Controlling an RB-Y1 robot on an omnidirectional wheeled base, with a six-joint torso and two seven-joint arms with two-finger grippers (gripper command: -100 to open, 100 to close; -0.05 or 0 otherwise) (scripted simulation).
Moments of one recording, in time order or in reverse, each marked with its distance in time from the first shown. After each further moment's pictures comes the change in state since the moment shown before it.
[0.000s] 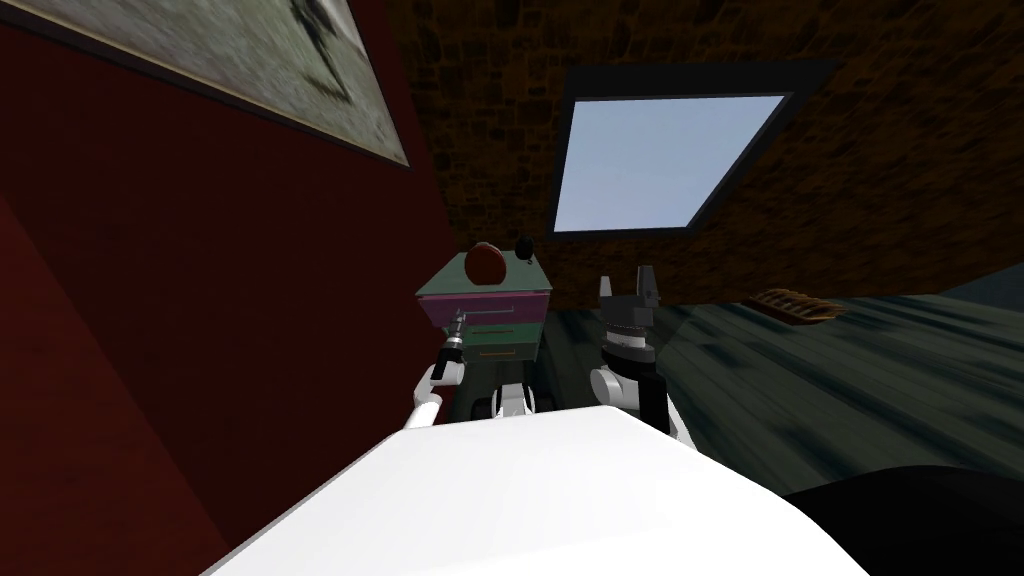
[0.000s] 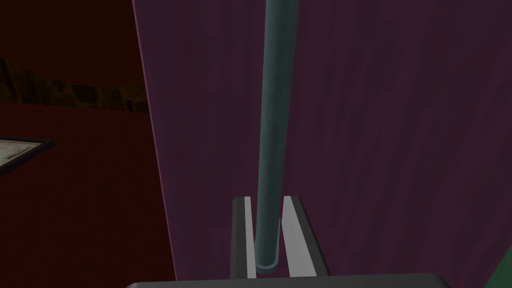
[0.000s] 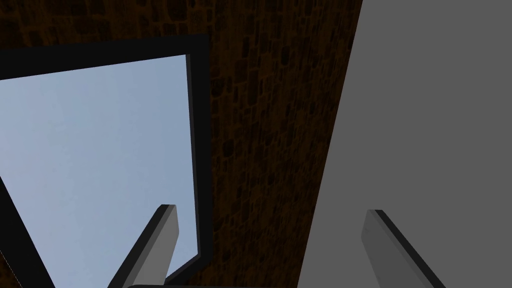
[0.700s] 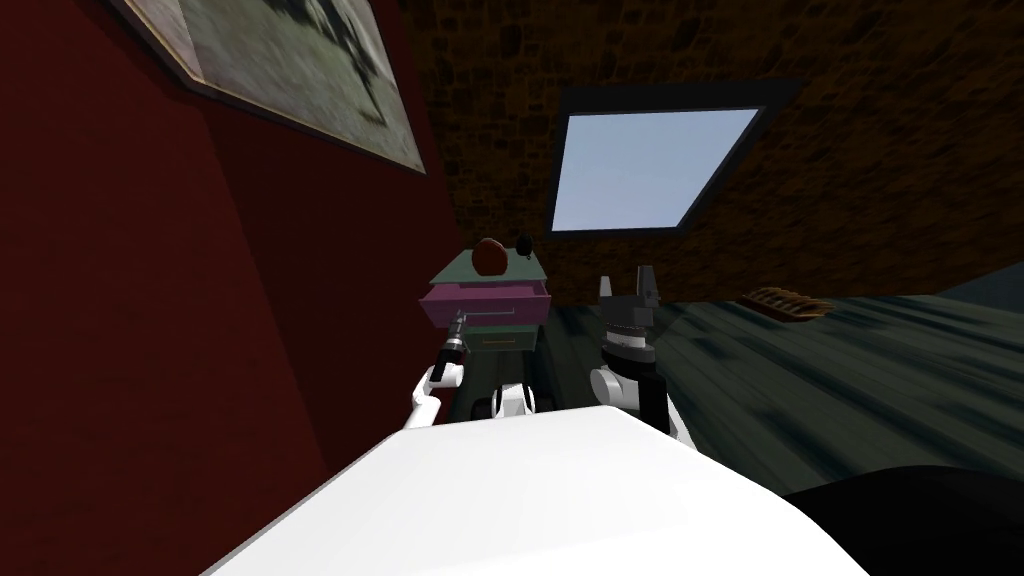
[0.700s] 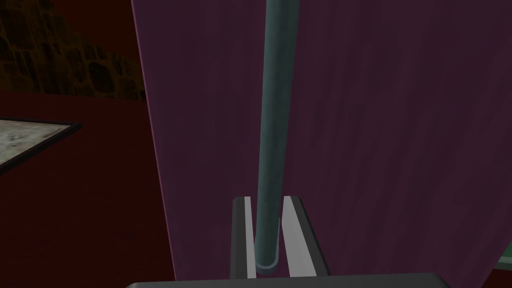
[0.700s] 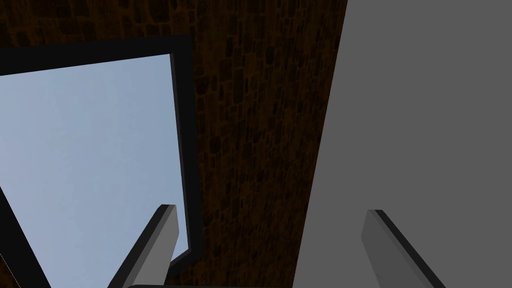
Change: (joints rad) left arm 0.024 0.010 -0.017 -0.031 0.002 0.020 0.007; right arm 0.000 0.000 0.000 0.000 0.000 0.000 0.000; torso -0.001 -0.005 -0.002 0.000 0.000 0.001
